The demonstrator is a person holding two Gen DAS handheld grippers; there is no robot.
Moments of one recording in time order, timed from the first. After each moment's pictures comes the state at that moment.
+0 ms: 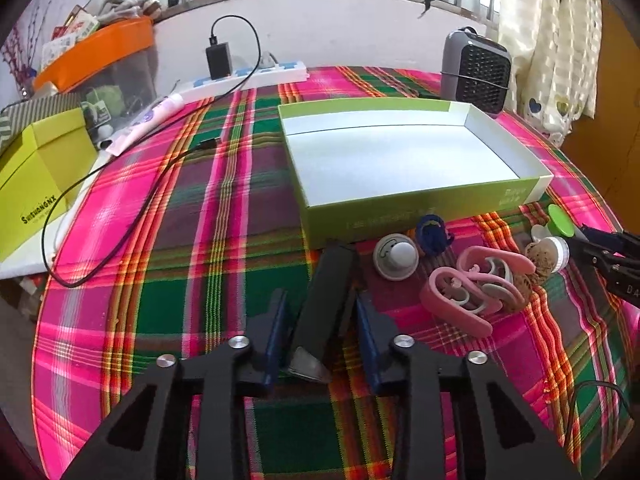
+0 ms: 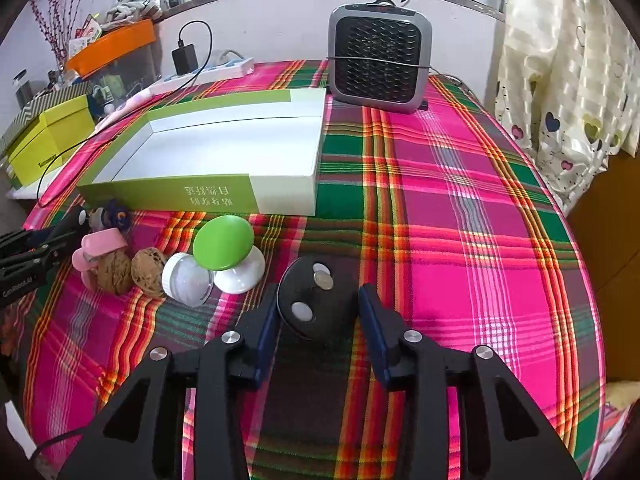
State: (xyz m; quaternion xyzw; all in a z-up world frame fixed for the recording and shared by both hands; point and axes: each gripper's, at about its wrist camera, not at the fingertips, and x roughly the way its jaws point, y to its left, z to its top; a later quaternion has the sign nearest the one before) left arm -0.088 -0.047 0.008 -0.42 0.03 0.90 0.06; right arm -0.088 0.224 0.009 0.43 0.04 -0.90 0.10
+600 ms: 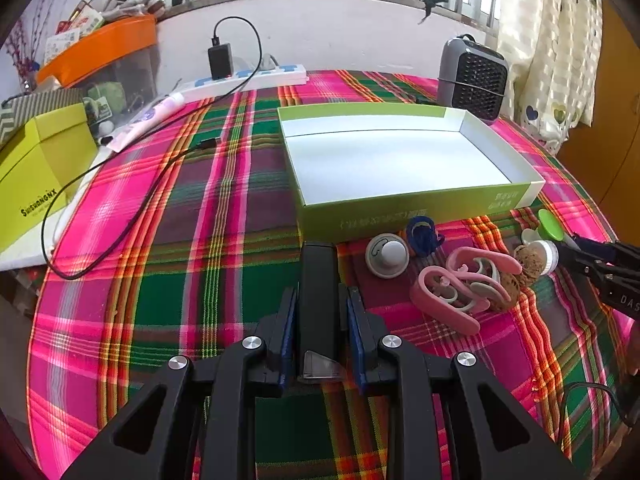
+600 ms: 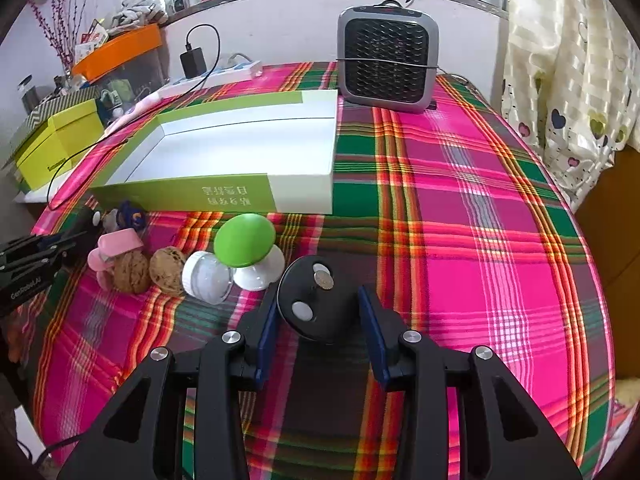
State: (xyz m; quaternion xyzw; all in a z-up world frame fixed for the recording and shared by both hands) left arm -0.083 -0.049 0.011 -0.42 0.02 0.91 0.06; right arm -0.082 0.218 0.011 0.43 0.03 -0.90 0.11
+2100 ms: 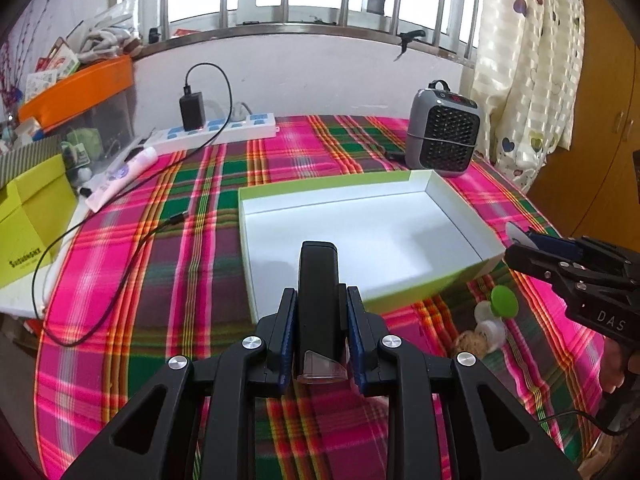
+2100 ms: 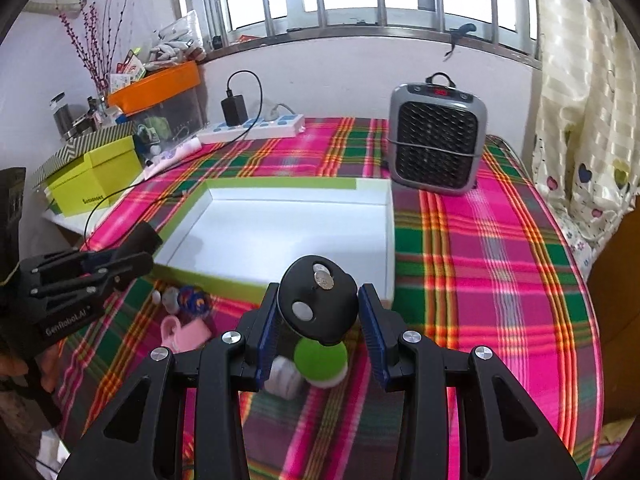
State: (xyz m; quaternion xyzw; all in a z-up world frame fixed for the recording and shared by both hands) left arm -0.113 -0.027 0.059 -0.38 0.00 0.92 0.09; right arm -0.112 0.184 0.066 0.37 0.02 -0.91 0.17
